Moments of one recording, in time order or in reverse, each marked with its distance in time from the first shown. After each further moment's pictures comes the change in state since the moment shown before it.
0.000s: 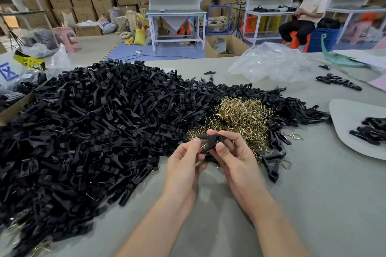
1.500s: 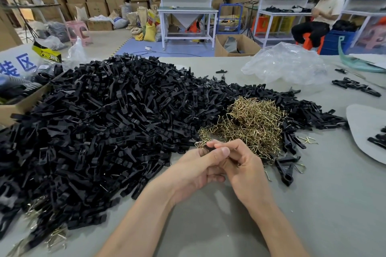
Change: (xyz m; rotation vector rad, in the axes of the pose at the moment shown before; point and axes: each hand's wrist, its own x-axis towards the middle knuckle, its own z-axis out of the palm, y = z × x) left_hand -0.002 0.033 -0.019 0.274 -0.631 -0.245; right_hand -0.016 0.001 0.010 -0.609 -0.097 -0.118
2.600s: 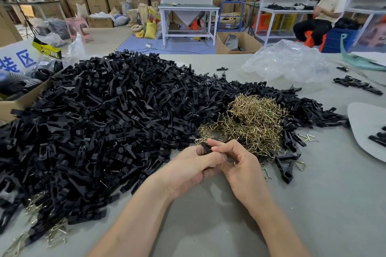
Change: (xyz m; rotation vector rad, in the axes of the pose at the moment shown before) left_hand 0.009 -0.011 -0.011 0.048 0.146 -0.039; right_hand 0.000 0.008 -0.001 -0.056 -0.012 0.057
